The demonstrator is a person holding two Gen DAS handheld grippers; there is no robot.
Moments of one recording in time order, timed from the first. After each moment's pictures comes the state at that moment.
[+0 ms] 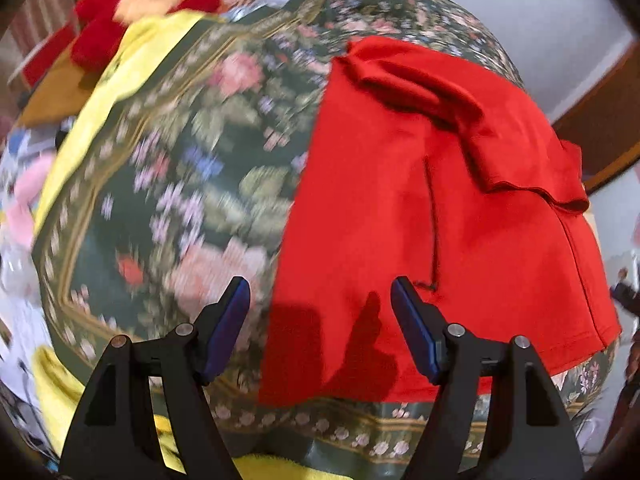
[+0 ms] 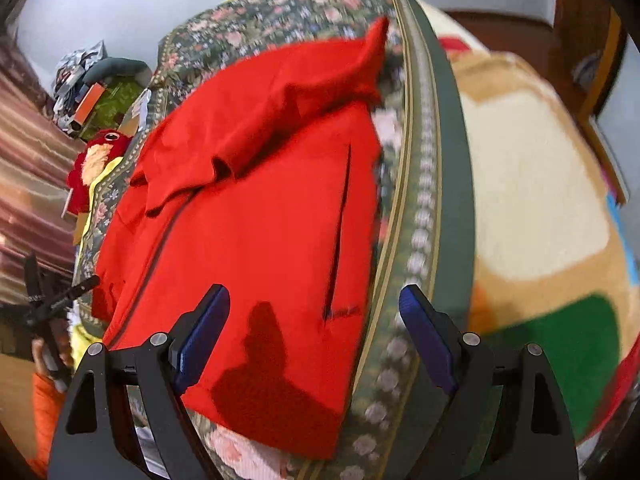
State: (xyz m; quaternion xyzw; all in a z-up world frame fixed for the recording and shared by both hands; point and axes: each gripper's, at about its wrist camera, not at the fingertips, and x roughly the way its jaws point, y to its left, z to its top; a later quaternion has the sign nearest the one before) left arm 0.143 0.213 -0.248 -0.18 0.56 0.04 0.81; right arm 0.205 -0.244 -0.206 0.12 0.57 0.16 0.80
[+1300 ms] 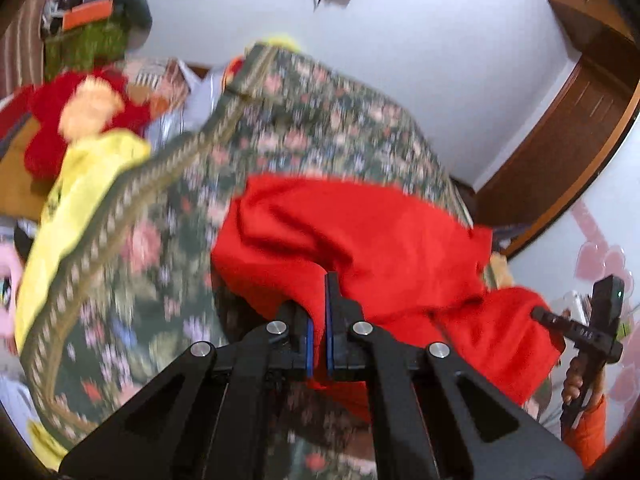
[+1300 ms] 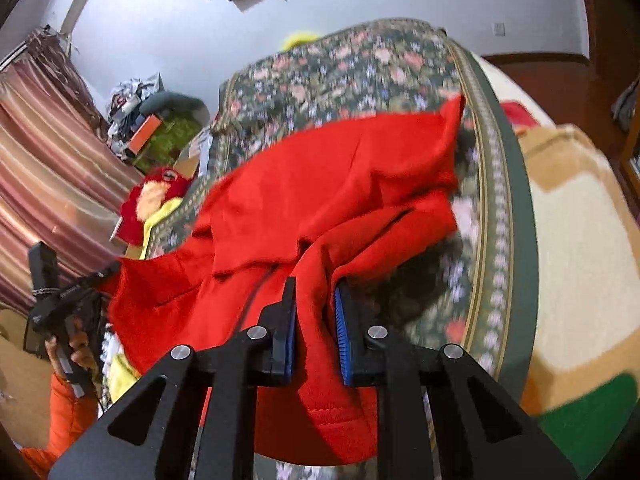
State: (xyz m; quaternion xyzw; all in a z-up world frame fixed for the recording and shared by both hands) left arm 0.211 0.180 -0.132 -0.20 0.40 -0.04 0.89; right arm 0.243 -0.213 -0.156 0.14 0.46 0.23 0.85
